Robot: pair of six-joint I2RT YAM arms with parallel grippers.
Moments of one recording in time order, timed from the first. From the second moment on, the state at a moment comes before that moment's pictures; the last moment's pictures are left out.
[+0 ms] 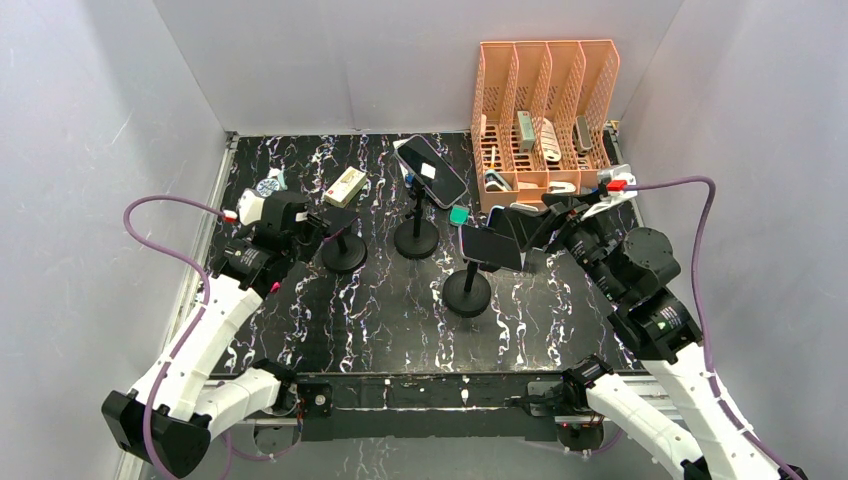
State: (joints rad) left arm -0.40 1.01 1.04 -0.79 -0.38 -1.27; right arm 0.55 0.63 0.95 -0.25 -0.02 0.29
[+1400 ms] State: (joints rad) left arm -0.40 1.05 1.08 -0.72 -0.12 -1.00; right arm 0.55 0.60 0.94 -0.25 -0.03 0.28
